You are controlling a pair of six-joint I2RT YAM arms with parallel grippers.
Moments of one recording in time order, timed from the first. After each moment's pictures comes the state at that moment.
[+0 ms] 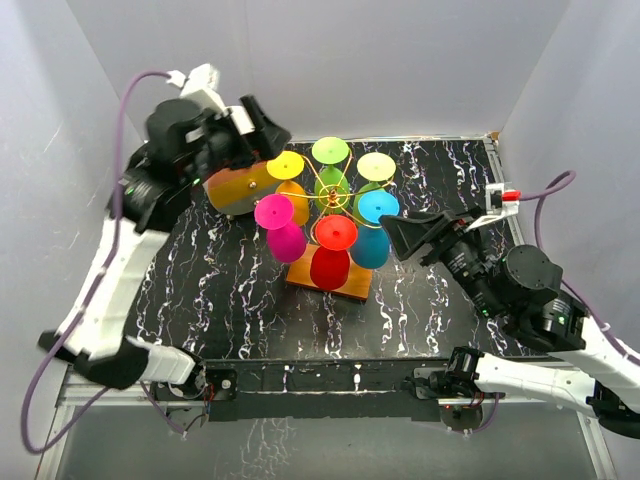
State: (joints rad) left arm -0.52 1.43 1.91 -0.72 0.00 -0.59; right arm 1.11 0.66 1.10 -0.26 0.57 0.47
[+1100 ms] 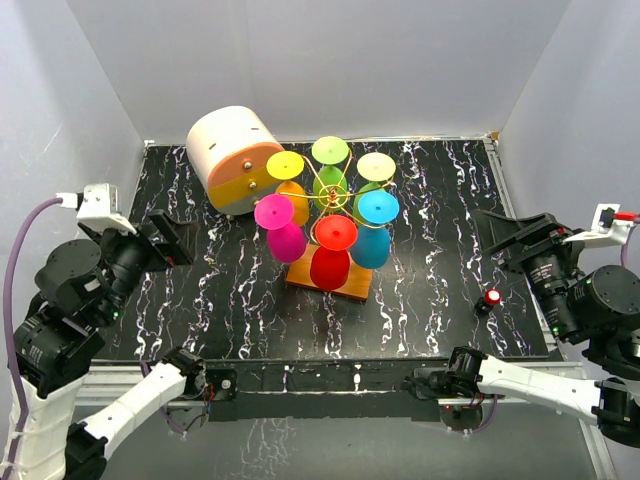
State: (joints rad) left arm -0.52 0.68 1.44 -0.96 -0.34 -0.33; right arm 1.11 0.50 1.31 -0.76 0.97 0.59
